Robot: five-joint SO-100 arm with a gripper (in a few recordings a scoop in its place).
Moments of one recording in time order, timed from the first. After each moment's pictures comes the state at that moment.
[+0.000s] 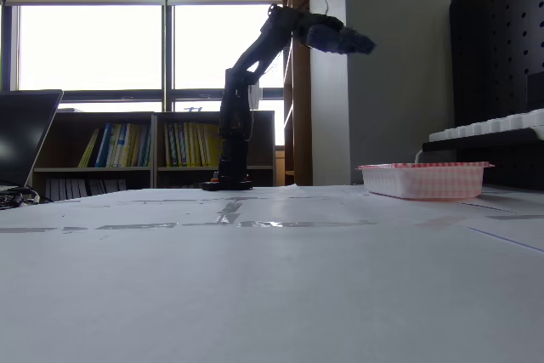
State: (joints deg) arm -35.9 68.9 99.9 59.2 -15.7
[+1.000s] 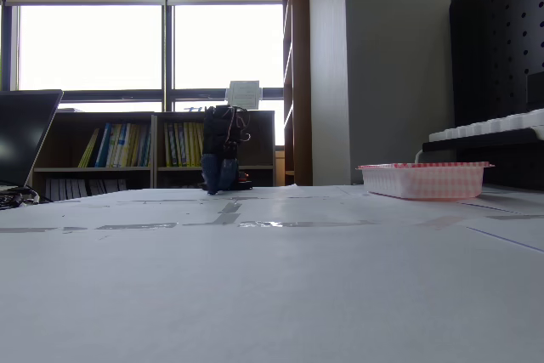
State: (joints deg) arm -2.6 -9.3 0.9 75.1 -1.2
